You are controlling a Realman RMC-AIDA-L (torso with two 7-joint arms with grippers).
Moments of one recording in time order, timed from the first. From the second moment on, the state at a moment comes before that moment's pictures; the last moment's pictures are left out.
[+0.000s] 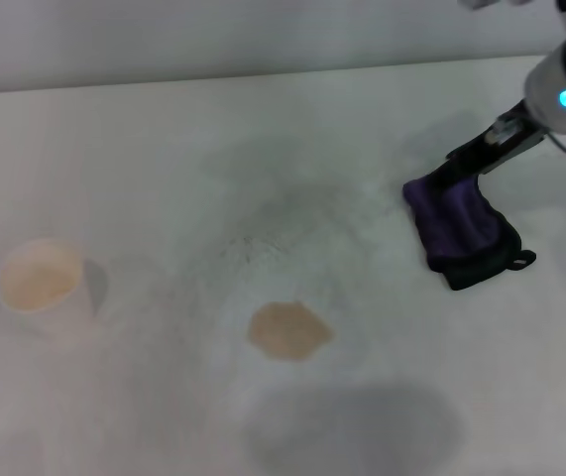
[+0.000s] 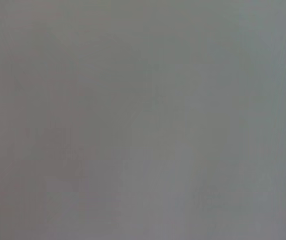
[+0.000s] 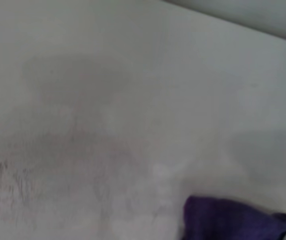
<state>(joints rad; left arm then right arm) -0.17 -2.08 2.84 -0.09 -1.38 1.47 -0.32 0.68 2.01 -1.30 -1.22 0.41 1.48 -0.26</state>
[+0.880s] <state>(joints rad) -0.17 -2.08 2.84 -0.09 -1.36 1.49 -0.26 0.78 2.02 -1.42 -0.93 0.30 1.33 -0.20</state>
